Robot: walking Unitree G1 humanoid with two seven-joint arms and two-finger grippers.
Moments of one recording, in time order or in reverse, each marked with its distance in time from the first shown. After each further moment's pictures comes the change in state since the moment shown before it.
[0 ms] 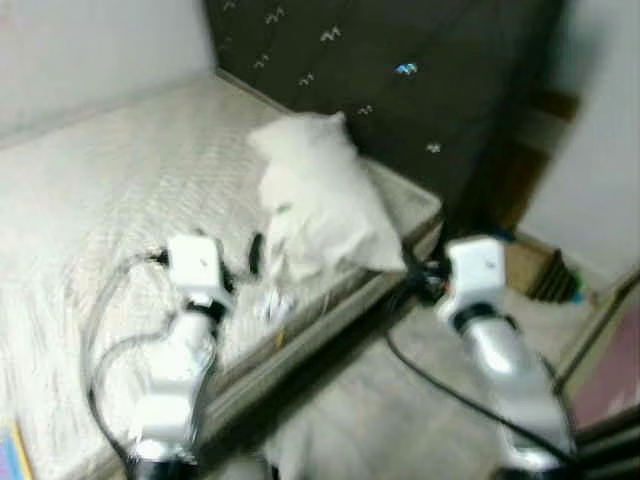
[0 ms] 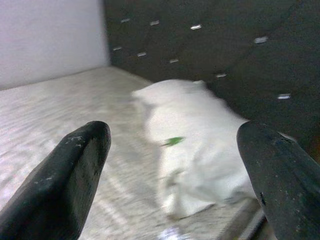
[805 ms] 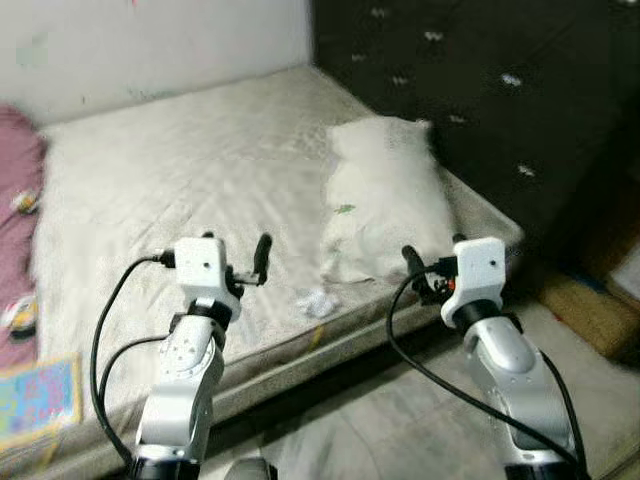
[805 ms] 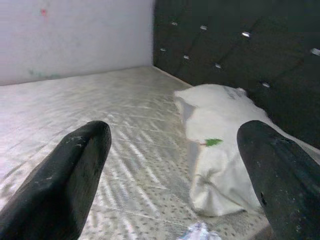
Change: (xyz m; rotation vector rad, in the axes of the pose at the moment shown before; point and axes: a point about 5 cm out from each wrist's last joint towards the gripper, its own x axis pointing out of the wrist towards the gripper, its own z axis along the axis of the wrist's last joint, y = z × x) left arm 0.001 -0.010 0.004 -0.040 -0.017 -0.084; right arm -0.002 -0.009 -0.003 0.002 0.005 -0.032
